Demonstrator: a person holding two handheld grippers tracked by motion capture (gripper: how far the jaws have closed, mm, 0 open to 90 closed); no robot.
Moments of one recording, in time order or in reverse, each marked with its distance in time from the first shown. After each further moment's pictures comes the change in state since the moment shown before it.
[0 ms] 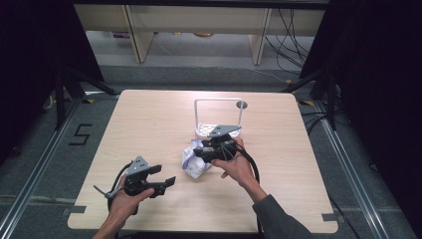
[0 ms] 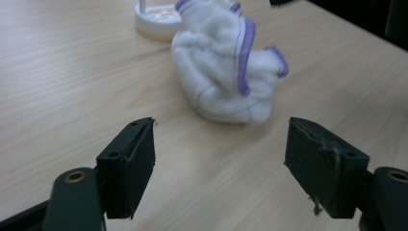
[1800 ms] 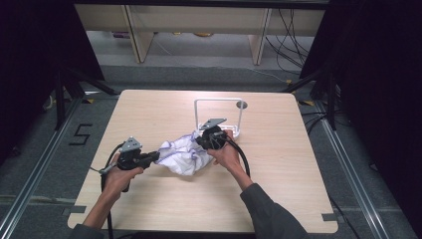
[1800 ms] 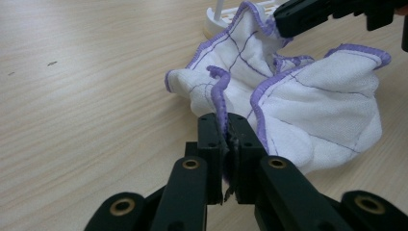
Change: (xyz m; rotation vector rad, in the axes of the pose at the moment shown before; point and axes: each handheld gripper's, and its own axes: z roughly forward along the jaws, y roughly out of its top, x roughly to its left) left arm 0.075 0.013 0.011 0.049 0.080 0.017; right arm -0.041 0.001 0.061 0.067 -0.116 -0.080
